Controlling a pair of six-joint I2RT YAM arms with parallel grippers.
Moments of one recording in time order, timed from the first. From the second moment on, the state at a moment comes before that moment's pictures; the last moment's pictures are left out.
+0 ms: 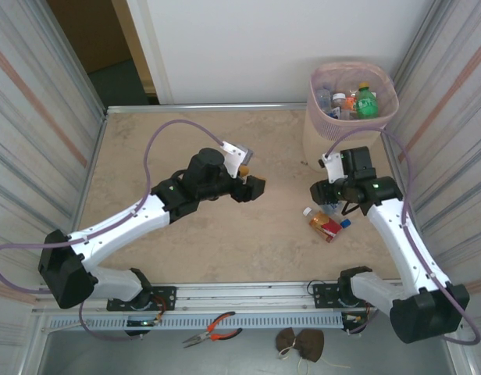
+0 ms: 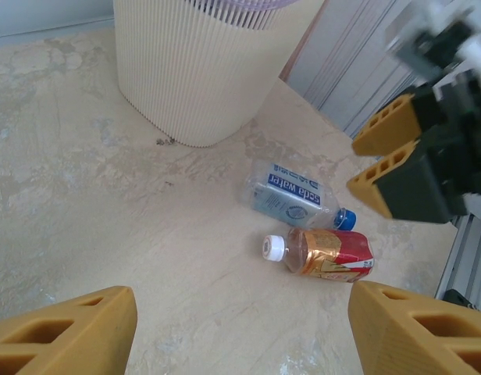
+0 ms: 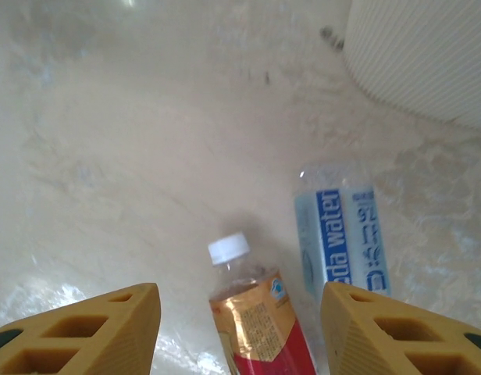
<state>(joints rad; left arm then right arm) -0.85 1.31 1.09 -0.21 0.14 -0.29 0.23 1.07 1.00 -0.92 -0.09 -0.12</state>
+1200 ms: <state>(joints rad) -0.80 1.22 1.02 -0.21 0.13 -0.31 0.44 1.74 1.07 -0.89 0.16 -0.14</state>
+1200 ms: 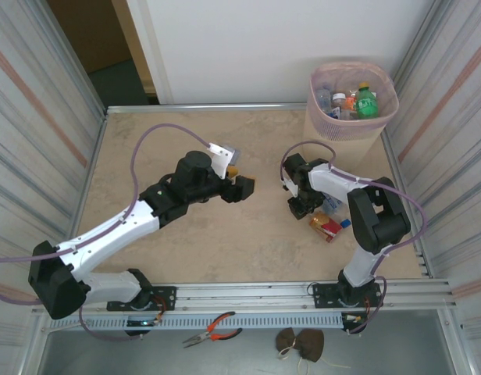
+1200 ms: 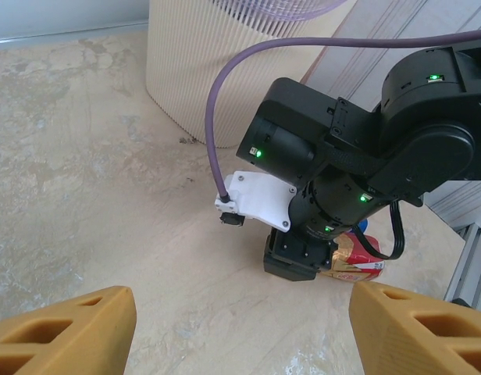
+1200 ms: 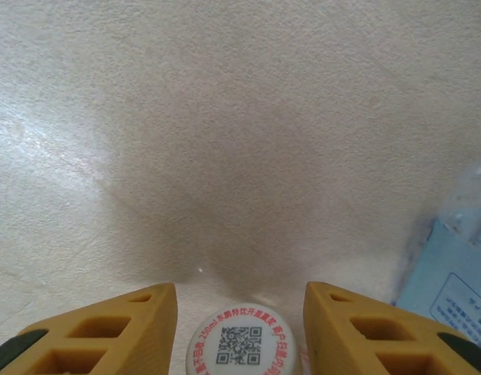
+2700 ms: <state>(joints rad) -0.80 1.22 1.02 -0.21 0.13 -0.34 0.06 1.13 1.32 -0.35 -0.39 0.35</state>
